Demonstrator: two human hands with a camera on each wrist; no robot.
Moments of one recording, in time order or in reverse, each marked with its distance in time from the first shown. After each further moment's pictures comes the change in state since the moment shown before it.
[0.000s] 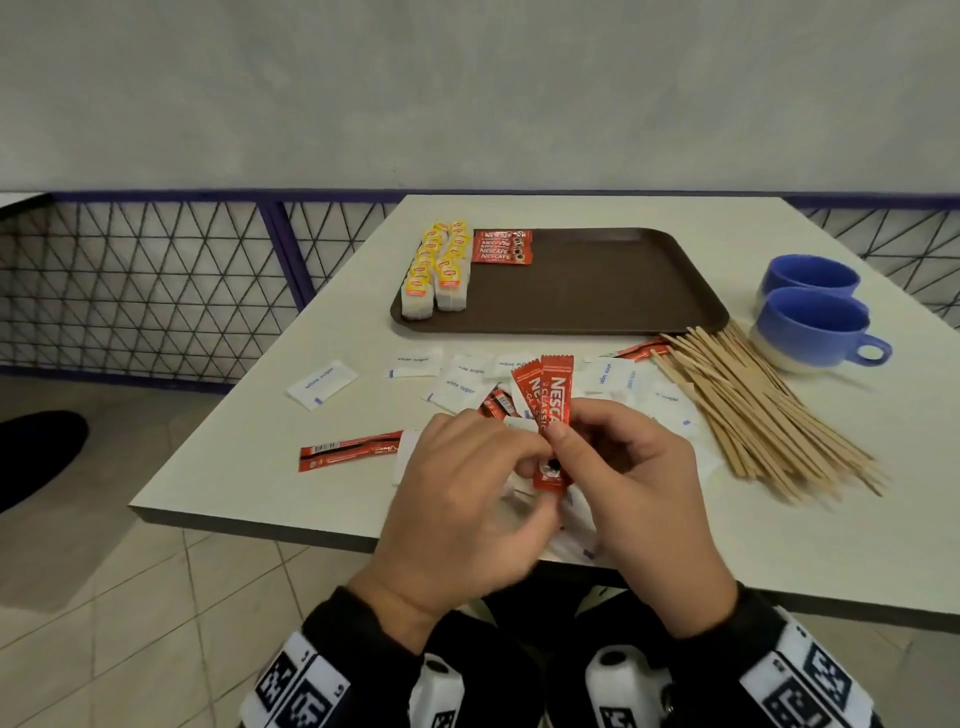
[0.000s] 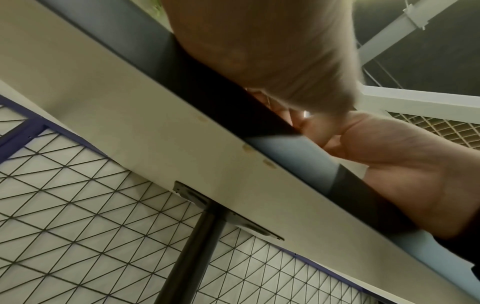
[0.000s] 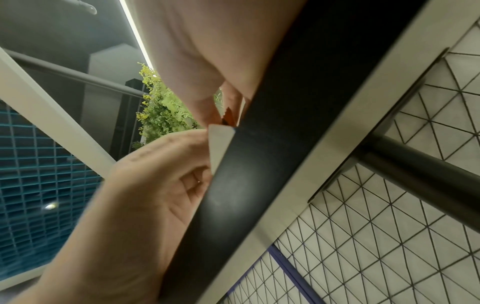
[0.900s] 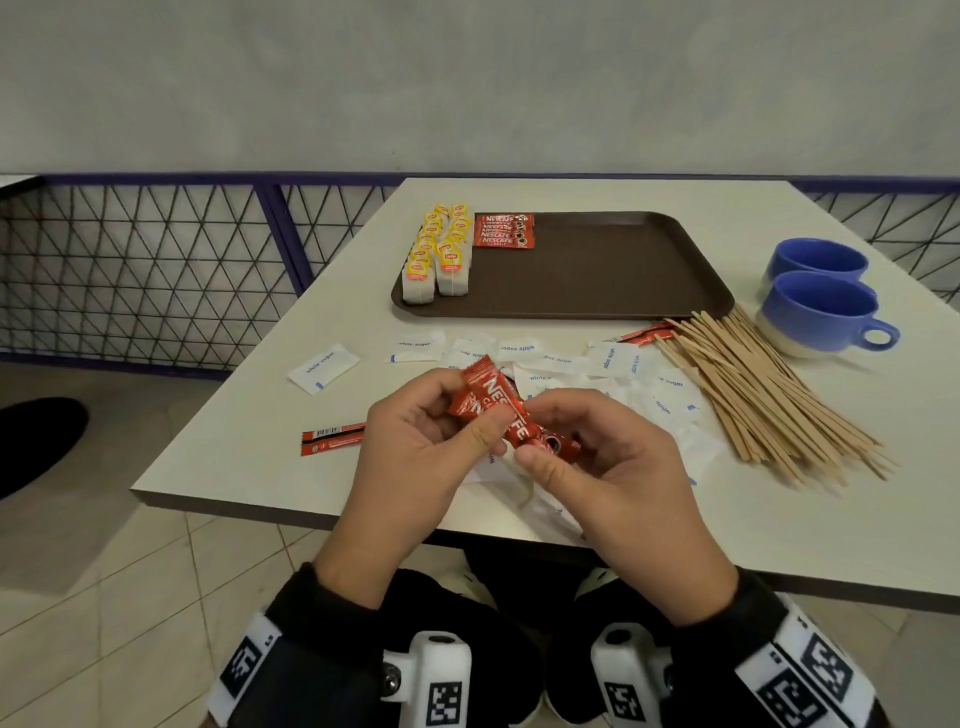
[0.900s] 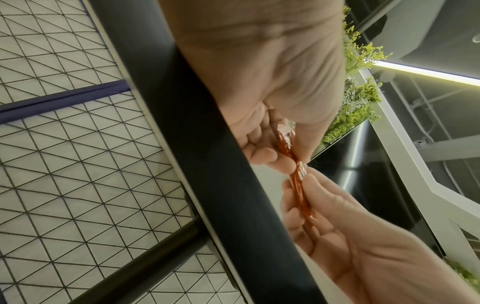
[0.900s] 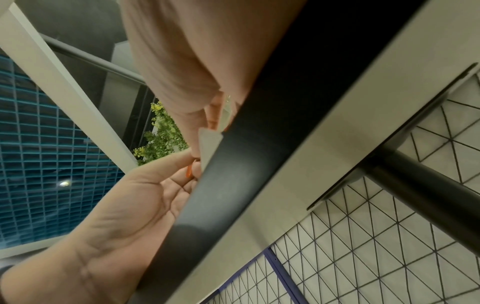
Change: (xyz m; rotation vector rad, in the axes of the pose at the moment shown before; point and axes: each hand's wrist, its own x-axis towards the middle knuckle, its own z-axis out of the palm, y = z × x) left_hand 0.008 -0.013 -0.015 -0.851 0.166 -0.642; right_hand -0.004 0.013 0.000 -0.051 -0.185 -0.056
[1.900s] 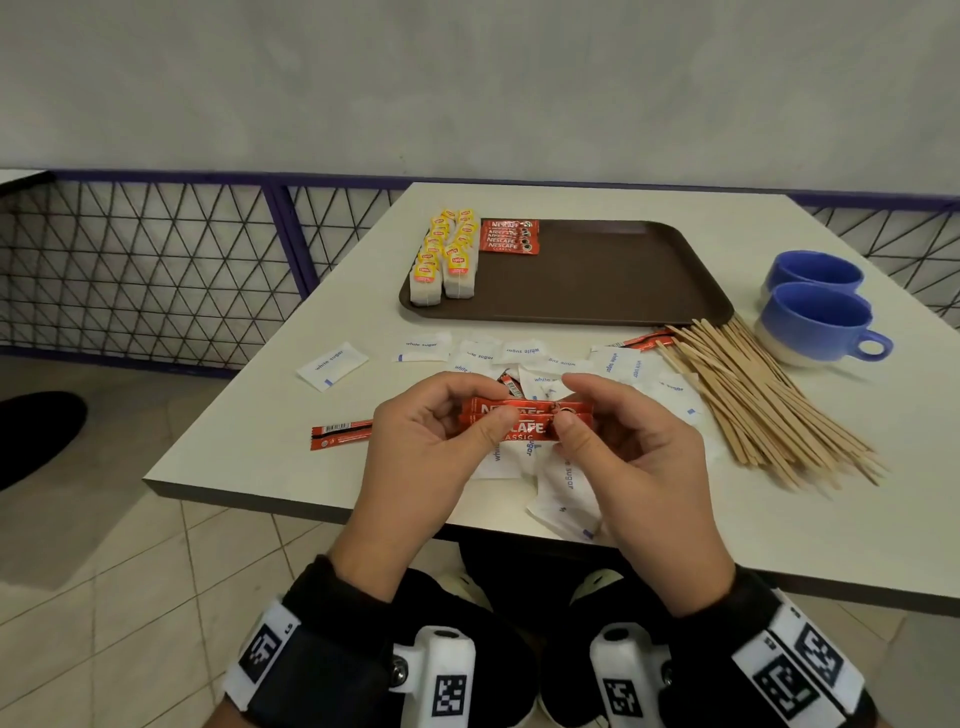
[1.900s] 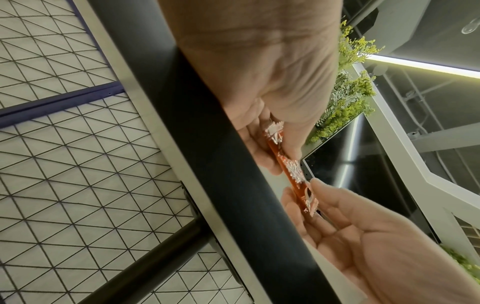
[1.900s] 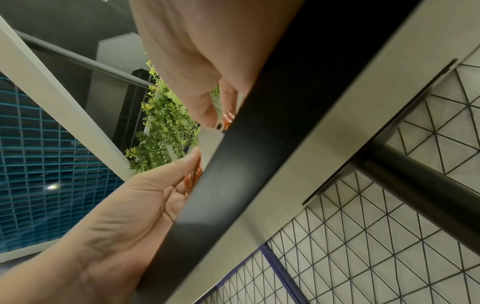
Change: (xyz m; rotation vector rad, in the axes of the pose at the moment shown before) left_hand -0.002 -0.002 -0.001 0.041 0.045 0.024; right_hand 0.000 0.000 -0.003 -0.047 0.220 0.050
